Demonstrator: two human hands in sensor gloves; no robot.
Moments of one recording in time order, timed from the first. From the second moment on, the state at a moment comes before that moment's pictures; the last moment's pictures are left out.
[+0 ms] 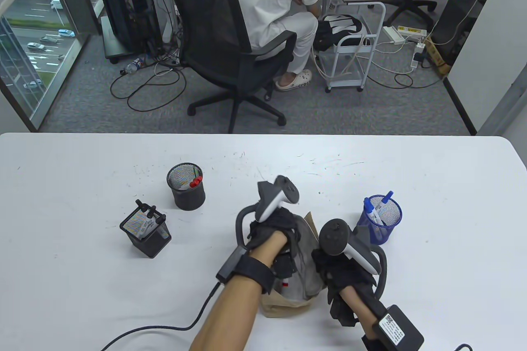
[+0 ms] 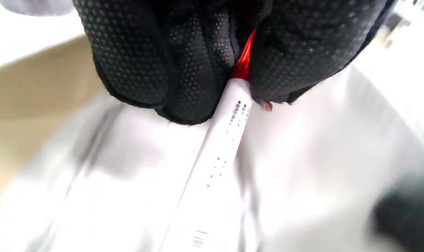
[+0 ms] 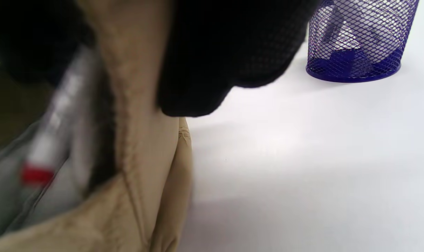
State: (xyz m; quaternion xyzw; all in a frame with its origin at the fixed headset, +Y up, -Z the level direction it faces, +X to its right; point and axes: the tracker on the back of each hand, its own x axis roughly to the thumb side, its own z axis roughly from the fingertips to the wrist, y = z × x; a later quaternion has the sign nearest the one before) left_hand -0.033 -0.660 -0.426 -0.26 0.06 0.19 0.94; right_hand 0.142 -0.698 -0.337 0.01 0.16 0.98 0.15
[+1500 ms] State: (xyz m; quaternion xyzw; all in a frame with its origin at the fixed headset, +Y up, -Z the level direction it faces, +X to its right) left_hand -0.144 -0.669 -0.304 0.02 -0.05 -0.03 1.00; right_hand 0.139 -0.696 -0.333 0.01 0.16 0.98 0.13
